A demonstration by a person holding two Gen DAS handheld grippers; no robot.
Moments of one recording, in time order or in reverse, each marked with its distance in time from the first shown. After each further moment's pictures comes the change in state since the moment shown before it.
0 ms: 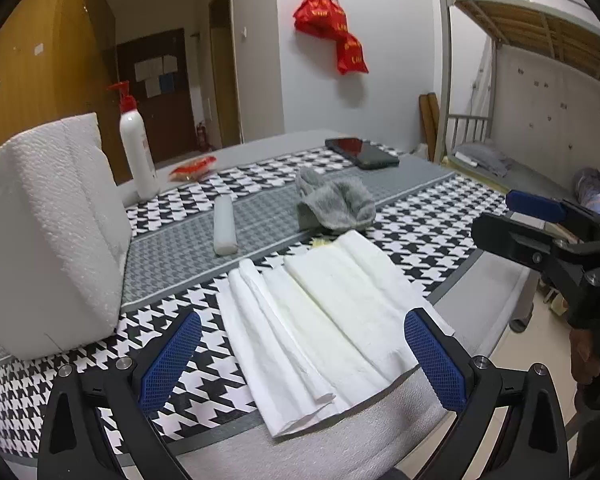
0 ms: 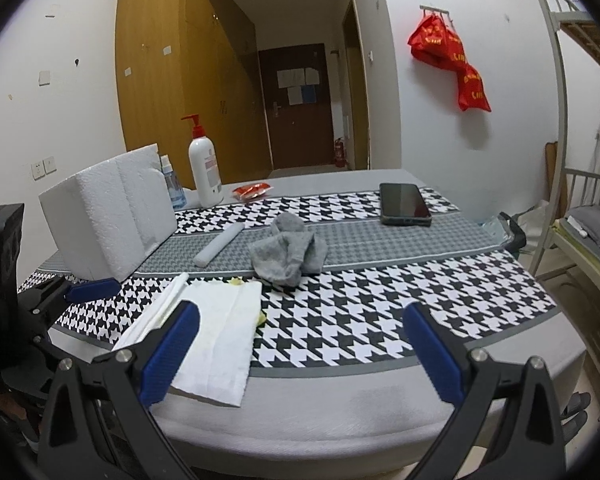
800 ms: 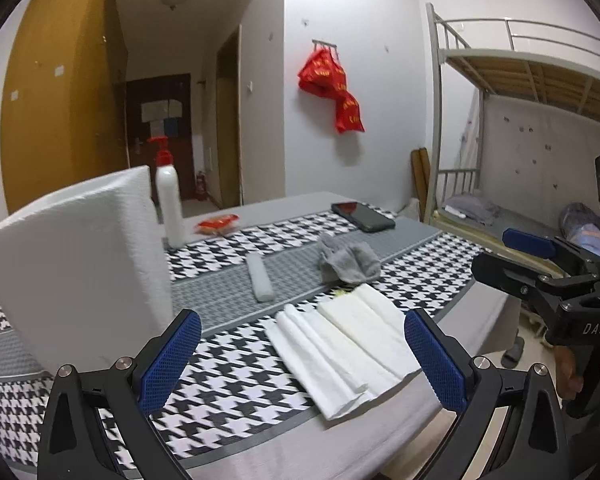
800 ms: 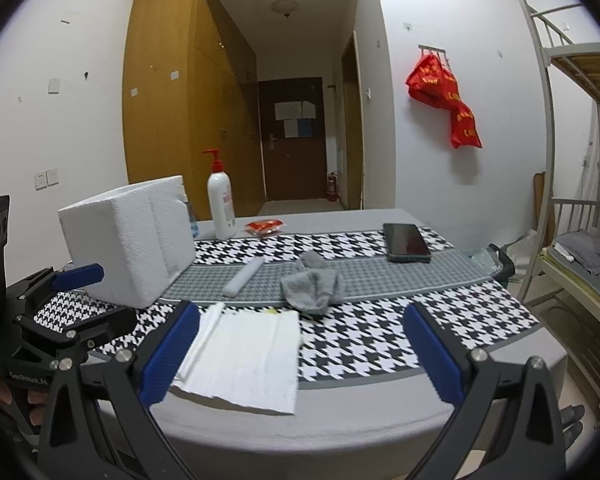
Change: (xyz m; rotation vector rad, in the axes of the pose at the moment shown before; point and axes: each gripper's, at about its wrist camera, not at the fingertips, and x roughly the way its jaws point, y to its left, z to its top) left arm -0.060 0.036 -0.004 -0.019 -0.218 -0.041; right arm -0.037 0.043 0.003 -0.027 -0.131 -0.055
